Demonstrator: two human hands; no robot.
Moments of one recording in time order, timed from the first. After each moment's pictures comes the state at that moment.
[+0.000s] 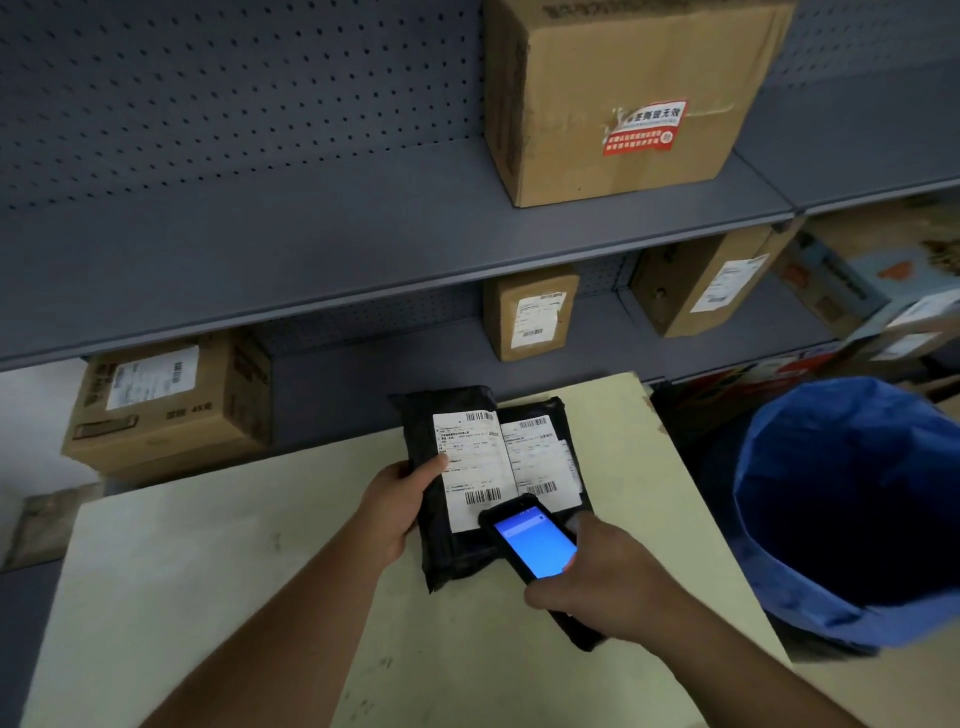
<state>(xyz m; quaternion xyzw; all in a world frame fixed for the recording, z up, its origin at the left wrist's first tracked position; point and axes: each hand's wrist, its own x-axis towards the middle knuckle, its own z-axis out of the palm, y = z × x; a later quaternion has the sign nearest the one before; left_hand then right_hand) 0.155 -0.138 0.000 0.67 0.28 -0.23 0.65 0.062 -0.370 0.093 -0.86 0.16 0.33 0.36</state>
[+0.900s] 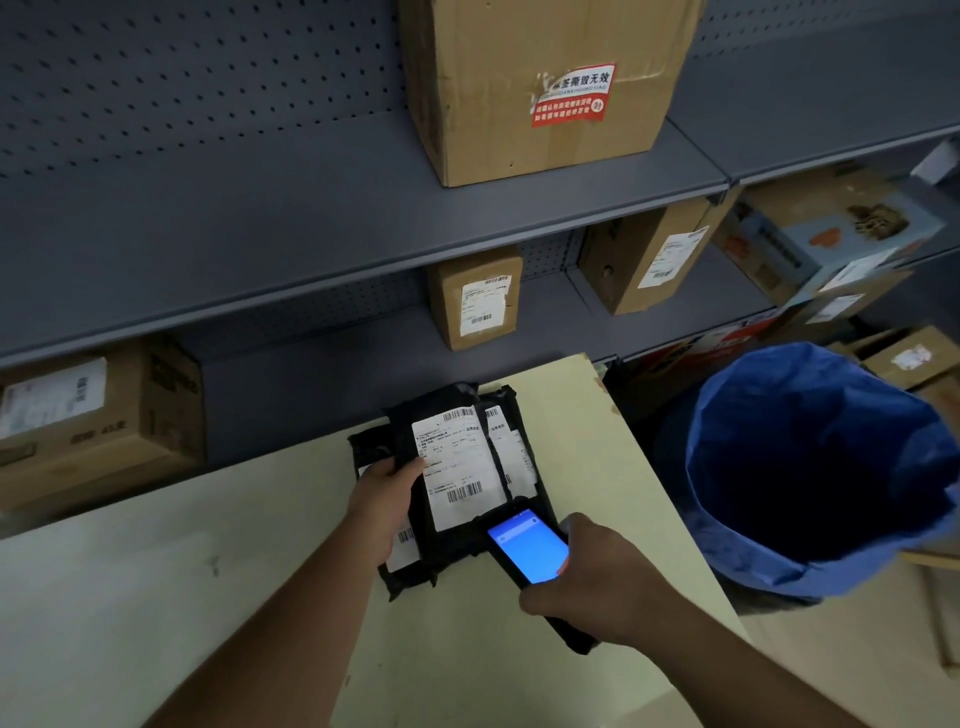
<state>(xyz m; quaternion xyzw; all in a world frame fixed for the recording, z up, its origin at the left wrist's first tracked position) 0.176 -0.184 -0.048 0.72 0.29 -0.26 0.57 0.056 -0.414 0.071 -0.85 0.20 0.34 0.34</state>
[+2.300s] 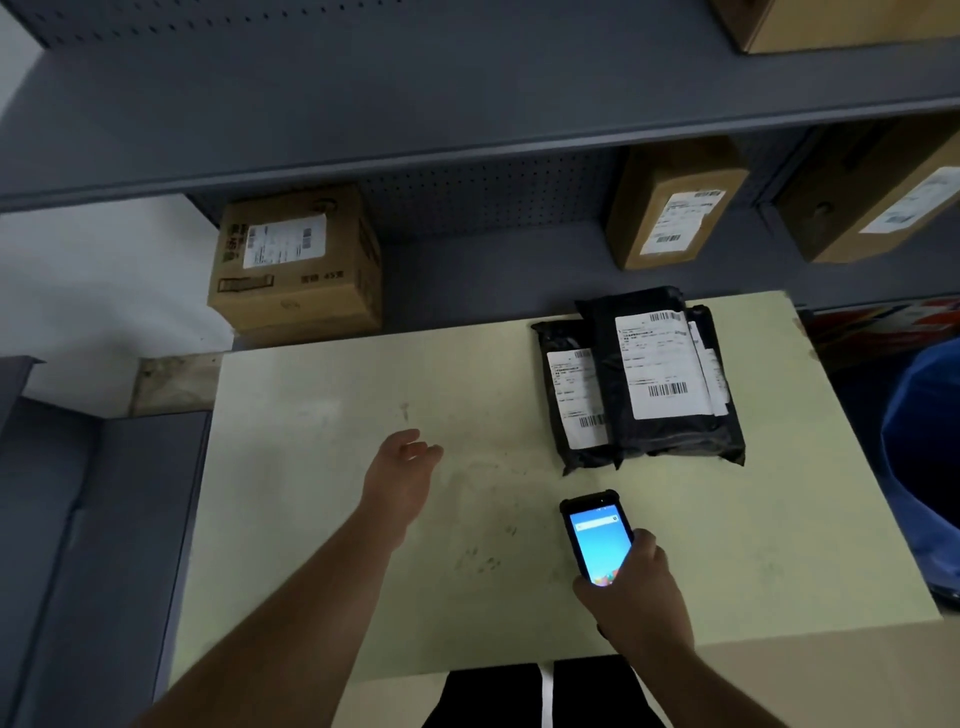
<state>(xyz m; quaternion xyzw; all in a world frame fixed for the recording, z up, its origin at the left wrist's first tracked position) 0.042 0.031 -0.049 0.70 0.40 -0.17 0.57 -0.058 -0.235 -0.047 -0.88 0.25 0.26 0.29</state>
